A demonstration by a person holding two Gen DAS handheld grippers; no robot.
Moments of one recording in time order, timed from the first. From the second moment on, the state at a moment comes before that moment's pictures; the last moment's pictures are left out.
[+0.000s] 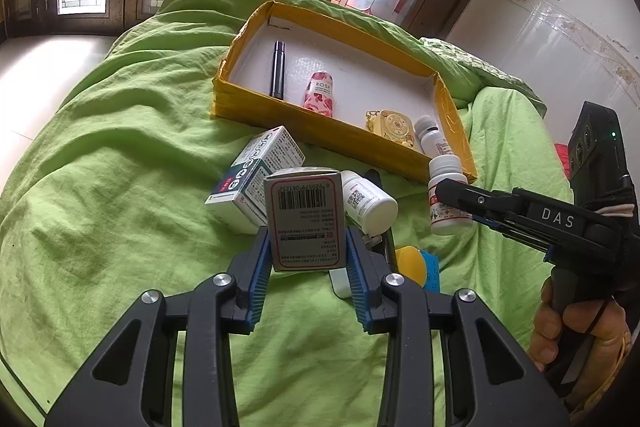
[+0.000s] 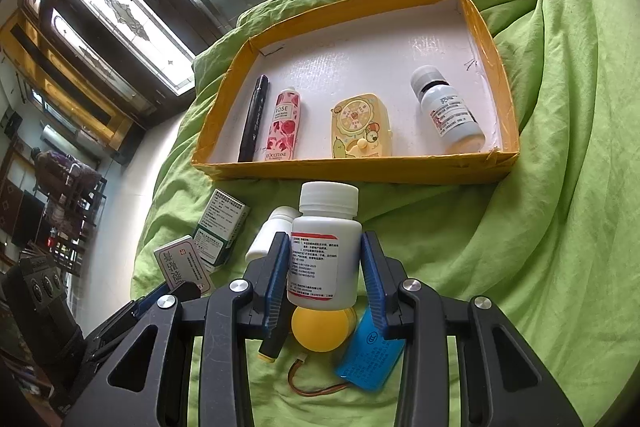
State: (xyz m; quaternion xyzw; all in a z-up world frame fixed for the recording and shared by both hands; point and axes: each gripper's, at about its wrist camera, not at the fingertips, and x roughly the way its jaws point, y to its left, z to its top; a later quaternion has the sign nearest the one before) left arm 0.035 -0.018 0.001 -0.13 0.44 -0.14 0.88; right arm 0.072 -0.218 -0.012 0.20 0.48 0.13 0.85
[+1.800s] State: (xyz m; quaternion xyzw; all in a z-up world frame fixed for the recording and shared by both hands) left arm 0.036 -0.026 -0.009 -0.09 0.47 -0.13 0.87; right arm 0.072 -0.261 0.016 0.26 0.43 0.13 0.86
